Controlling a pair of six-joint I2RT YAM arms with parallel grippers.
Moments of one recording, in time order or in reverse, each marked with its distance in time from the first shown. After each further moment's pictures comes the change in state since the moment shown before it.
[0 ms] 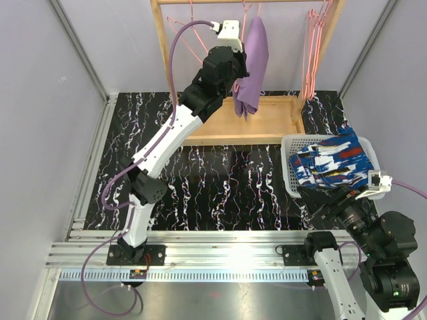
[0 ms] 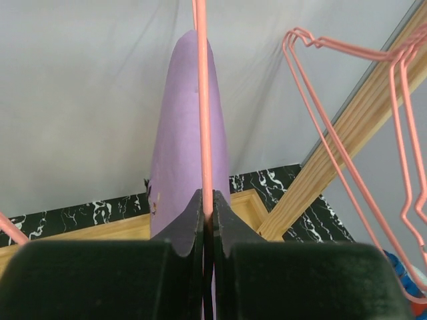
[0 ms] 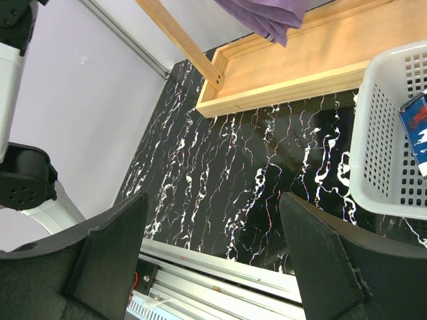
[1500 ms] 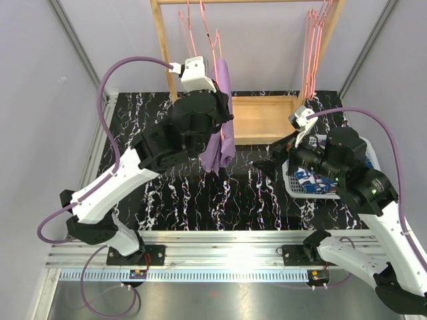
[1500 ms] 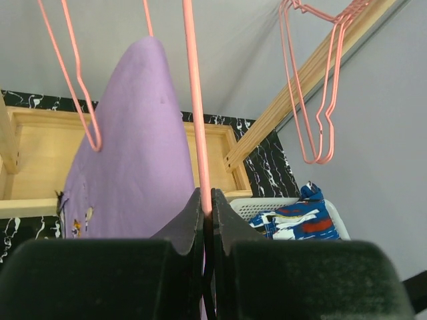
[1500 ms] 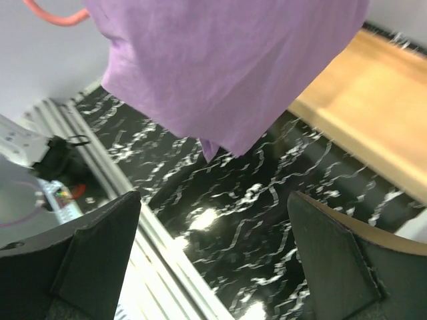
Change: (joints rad) left arm -0.351 -0.580 -0.460 -0.285 -0.436 -0.317; right arm 0.473 0.598 0.182 0.243 -0.020 -0.461
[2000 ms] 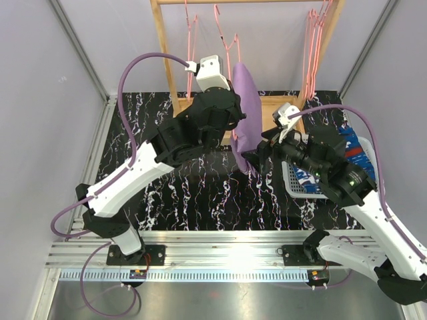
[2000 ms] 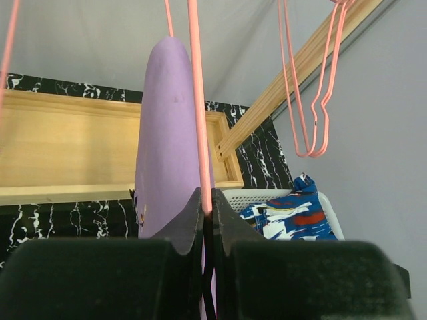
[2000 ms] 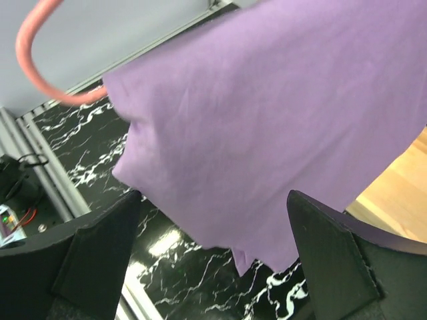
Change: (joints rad) left arm -0.002 0.131 0.146 -0.095 0.013 -0.082; right arm 0.118 0.058 -0.064 0.202 0.160 -0.111
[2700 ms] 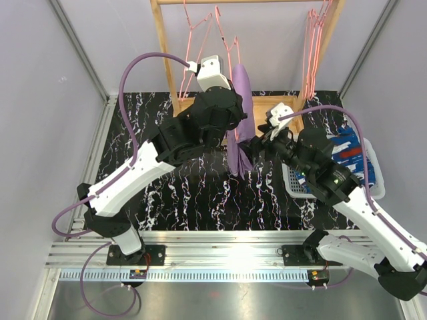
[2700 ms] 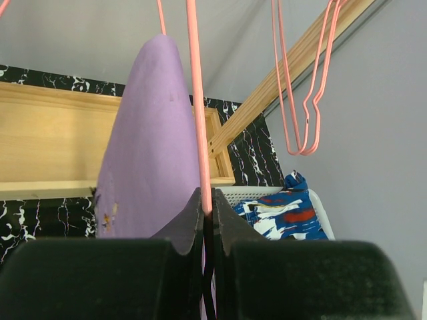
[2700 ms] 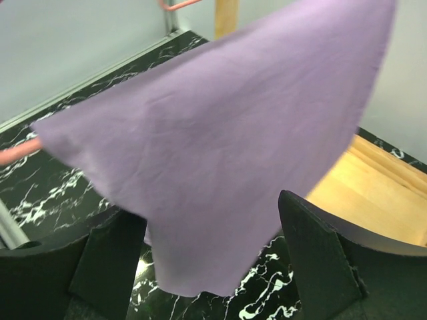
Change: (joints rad) left arm -0.002 0.019 0.020 -0.009 0.021 -0.037; right arm 0.047 0.037 -0.100 0.227 0.190 -0.055
